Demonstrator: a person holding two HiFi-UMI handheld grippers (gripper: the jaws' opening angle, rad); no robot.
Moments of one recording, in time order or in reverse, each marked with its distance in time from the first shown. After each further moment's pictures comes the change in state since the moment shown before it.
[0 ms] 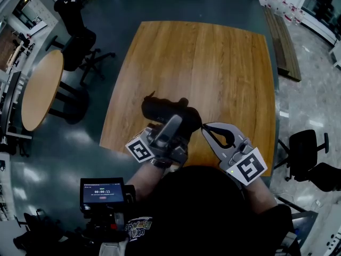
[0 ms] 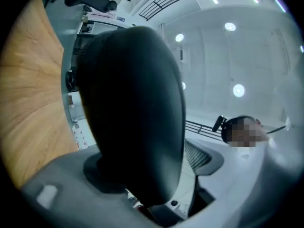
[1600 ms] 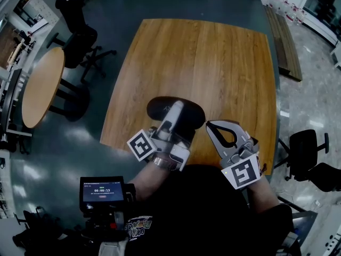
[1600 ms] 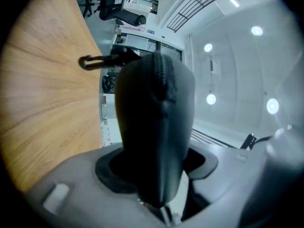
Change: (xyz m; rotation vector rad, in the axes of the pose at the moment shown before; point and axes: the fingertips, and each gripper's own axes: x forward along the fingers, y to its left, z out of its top) left arm -0.024 0.050 0.004 -0.229 -0.149 0.334; right arm -0.003 -0.006 -0.018 -0.440 0.191 -0.066
